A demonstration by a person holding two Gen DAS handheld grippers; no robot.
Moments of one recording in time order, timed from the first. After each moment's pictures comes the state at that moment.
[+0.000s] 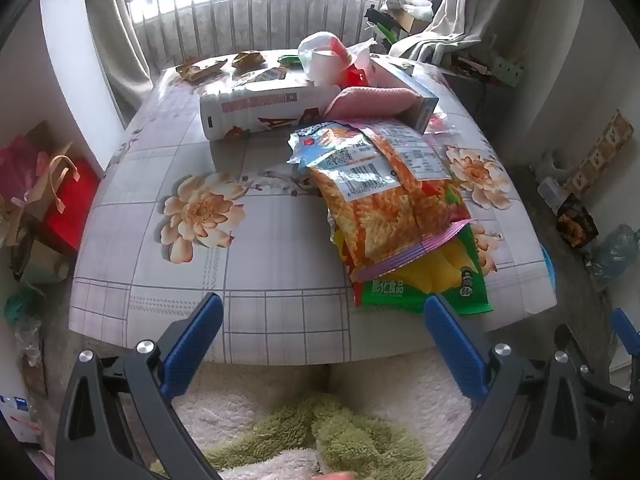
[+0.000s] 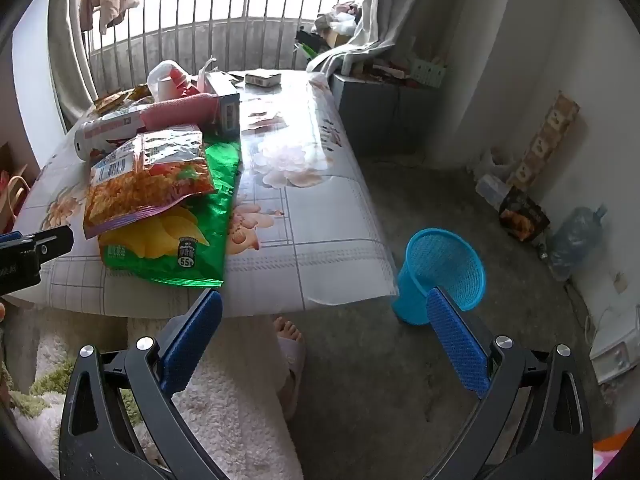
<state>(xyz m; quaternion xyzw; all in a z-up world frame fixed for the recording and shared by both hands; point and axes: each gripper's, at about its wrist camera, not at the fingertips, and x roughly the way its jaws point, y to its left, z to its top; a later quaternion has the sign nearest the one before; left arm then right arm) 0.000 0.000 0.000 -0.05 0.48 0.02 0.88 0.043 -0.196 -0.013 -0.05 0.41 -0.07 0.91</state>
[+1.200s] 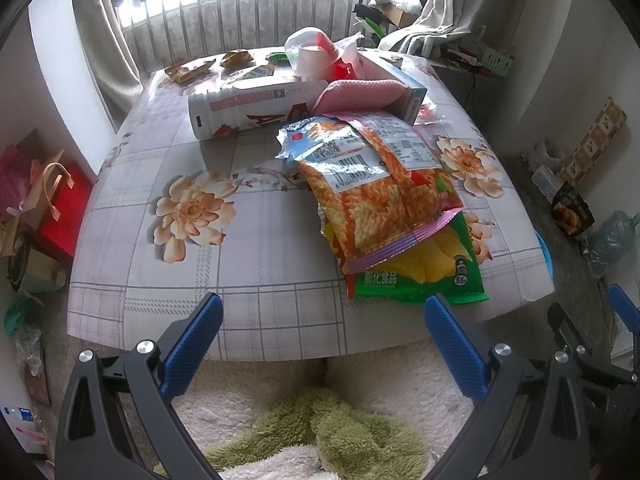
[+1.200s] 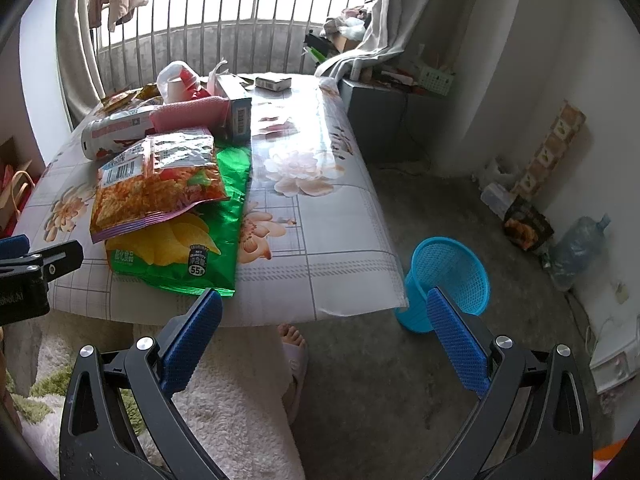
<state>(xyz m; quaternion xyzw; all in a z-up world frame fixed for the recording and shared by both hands) -0.003 -0.007 0.000 -0.03 0.48 0.00 0.87 0.046 -0.189 -0.007 -0.05 0.41 -0.06 0.91</state>
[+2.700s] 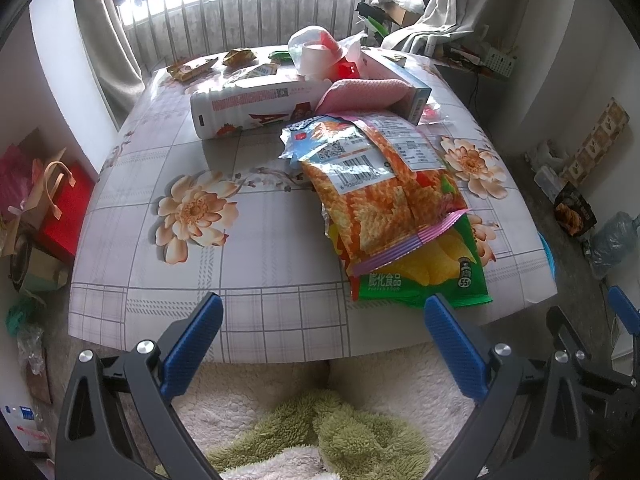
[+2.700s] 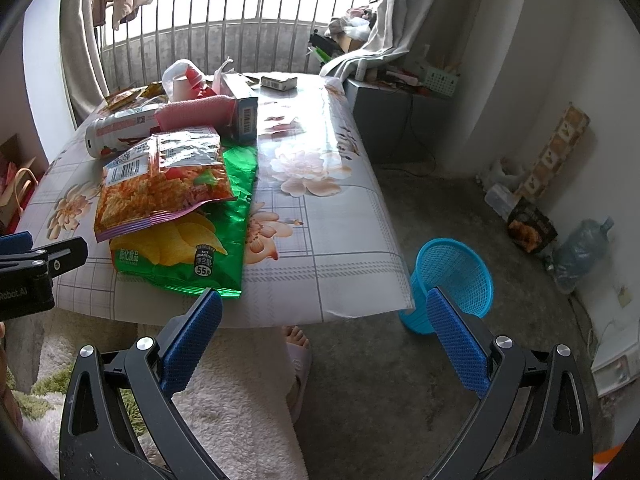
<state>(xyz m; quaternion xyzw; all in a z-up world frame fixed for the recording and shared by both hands) -0.001 -0.002 -0.001 -0.03 0.48 0.01 0.87 0.047 -0.185 -0.005 -0.05 0.41 -0.06 0.91</state>
